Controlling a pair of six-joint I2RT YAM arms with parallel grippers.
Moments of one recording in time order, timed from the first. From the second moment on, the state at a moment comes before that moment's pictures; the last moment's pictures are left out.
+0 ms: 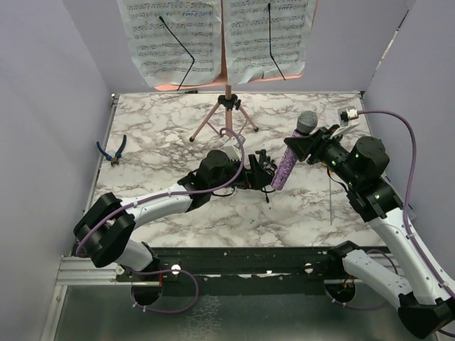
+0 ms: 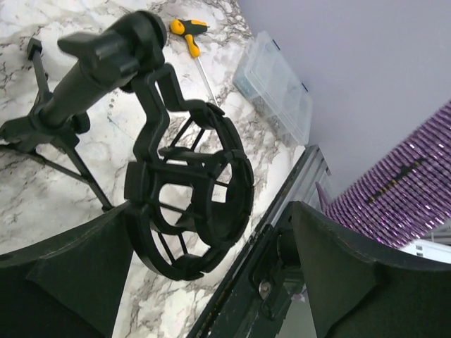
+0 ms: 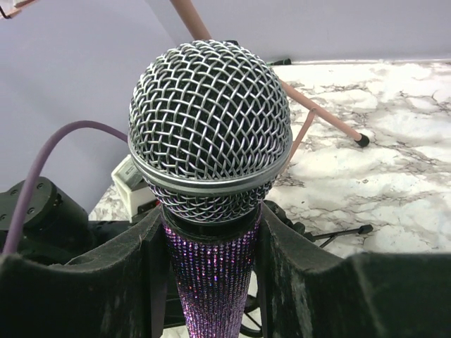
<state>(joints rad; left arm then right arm) -0.84 1.42 0.78 0.39 0.25 -0.80 0.40 0.83 0.94 -0.14 -0.21 0.44</state>
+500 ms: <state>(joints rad) -0.85 1.61 0.93 0.43 0.25 -0.79 0.40 0.77 0.96 -0.19 -0.14 0.39</state>
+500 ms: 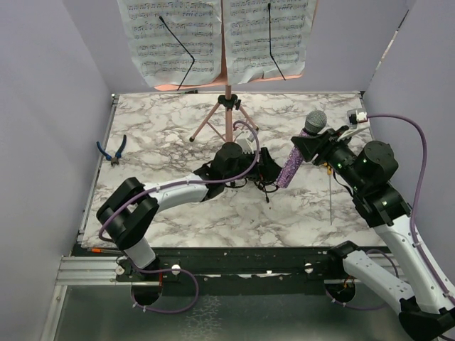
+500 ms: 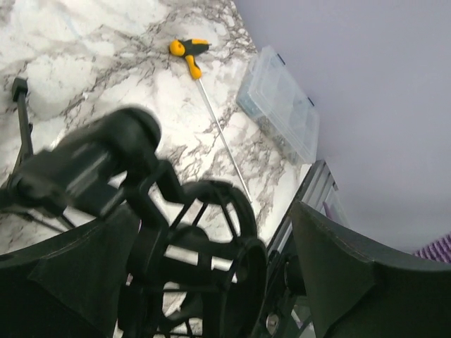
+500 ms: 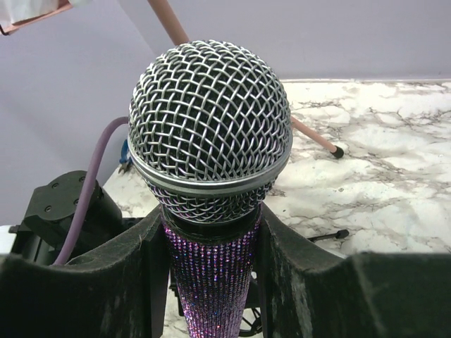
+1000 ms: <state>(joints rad) -0.80 1.78 1.07 0.50 0.29 -0.82 0.40 0.76 0.96 -0.22 -0.11 0.37</state>
